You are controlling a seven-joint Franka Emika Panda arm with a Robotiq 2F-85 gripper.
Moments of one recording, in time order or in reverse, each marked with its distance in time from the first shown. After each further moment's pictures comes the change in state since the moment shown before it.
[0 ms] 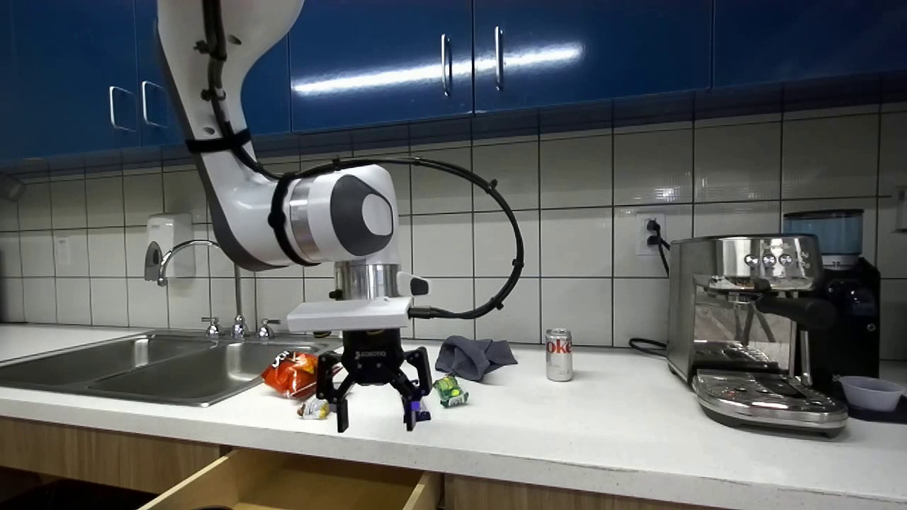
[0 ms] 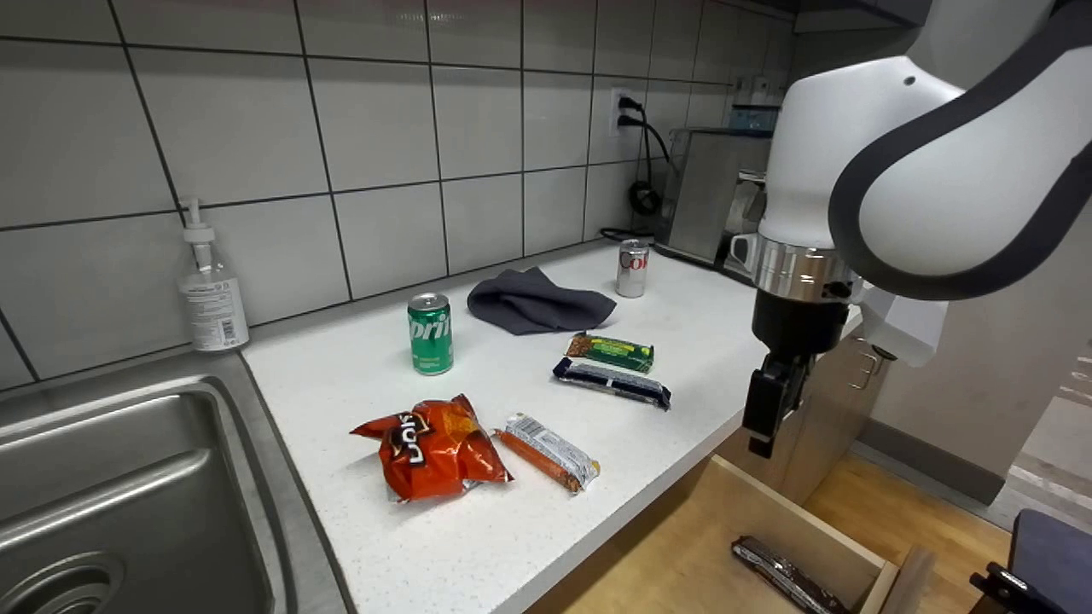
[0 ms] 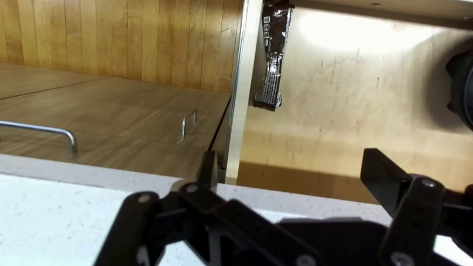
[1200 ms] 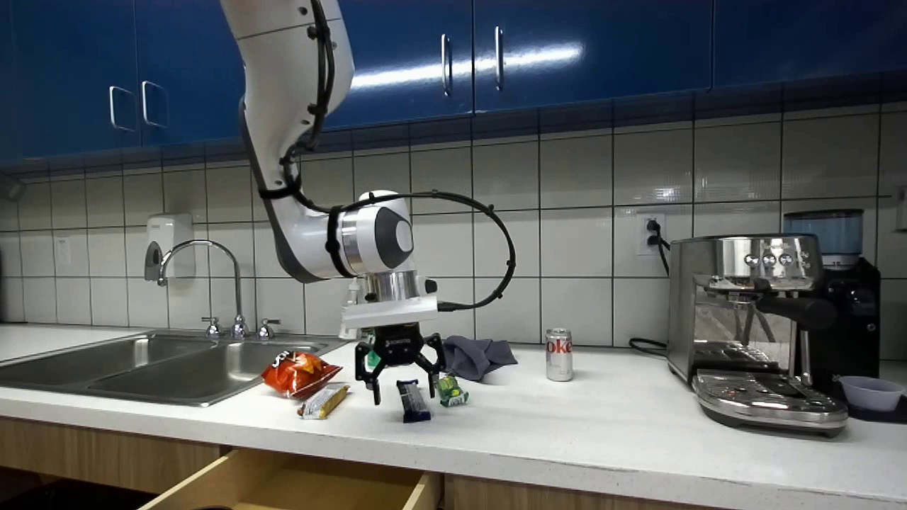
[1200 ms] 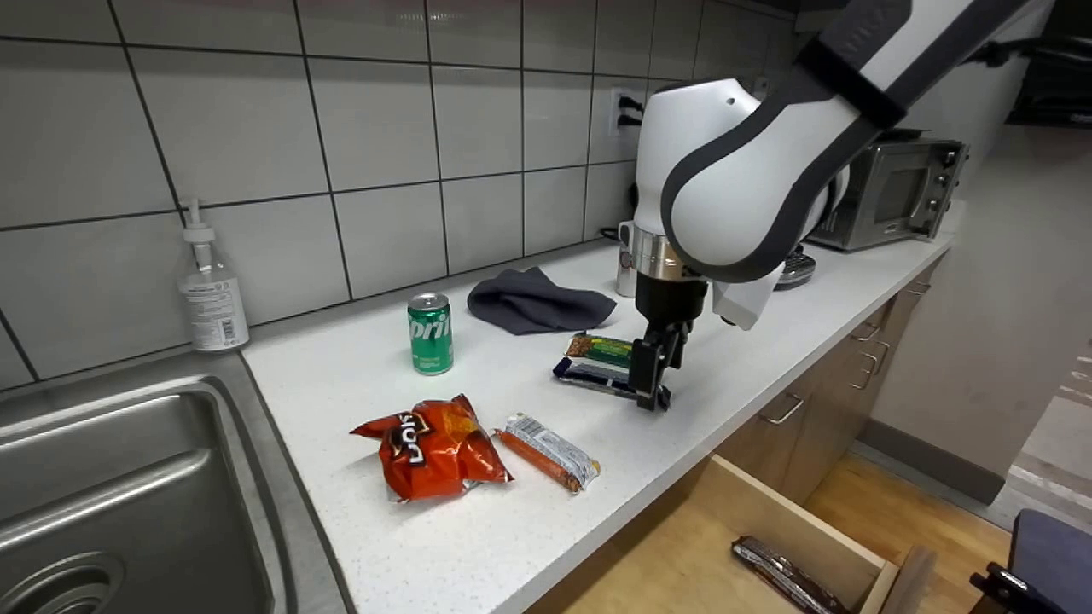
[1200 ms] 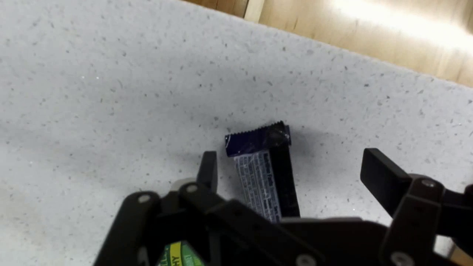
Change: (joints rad) arm 0.022 0.320 0.034 0.403 -0.026 -0.022 -0.071
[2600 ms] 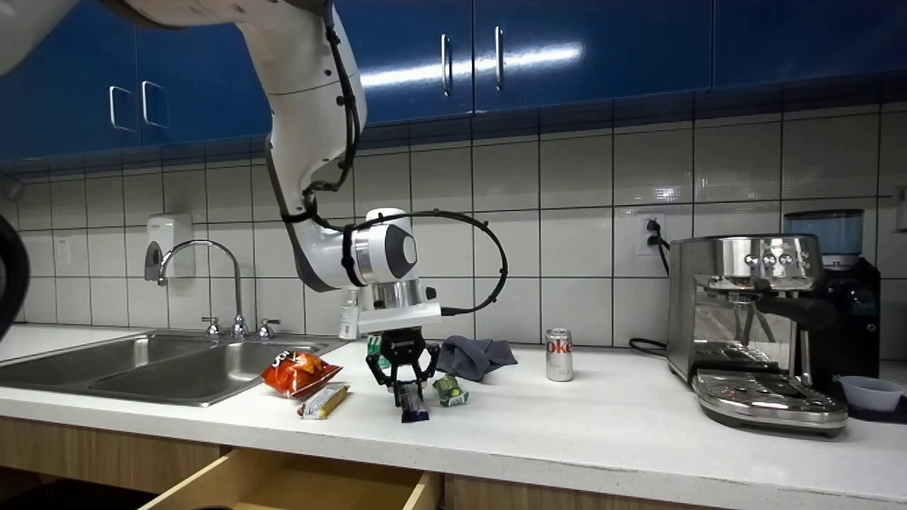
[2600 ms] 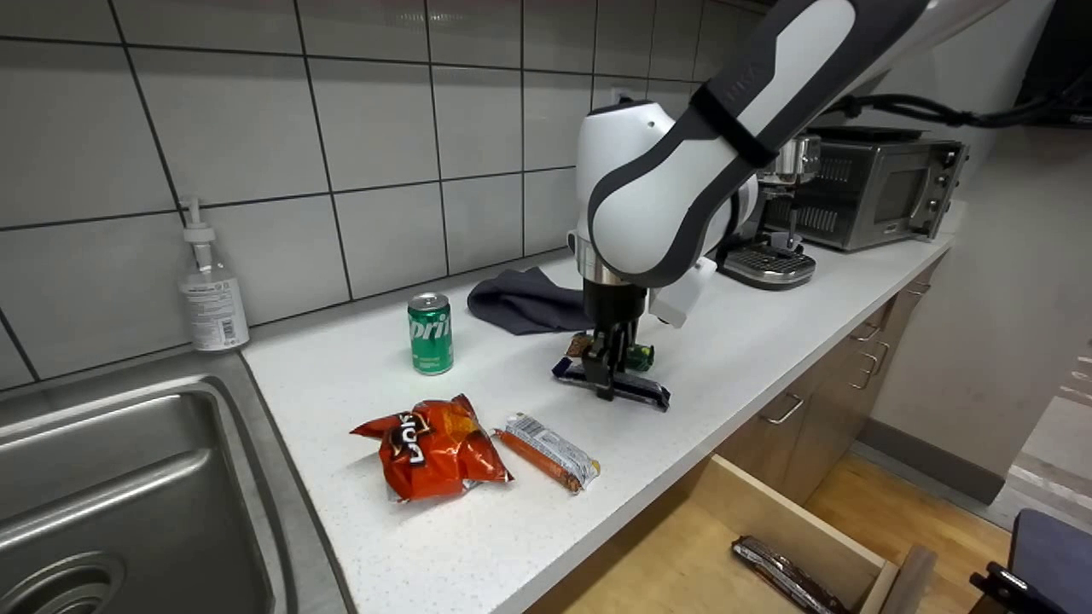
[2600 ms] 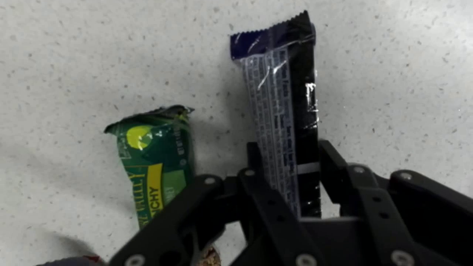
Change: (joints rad) arm 0.009 0.180 0.025 0.242 -0.005 -0.065 -0.028
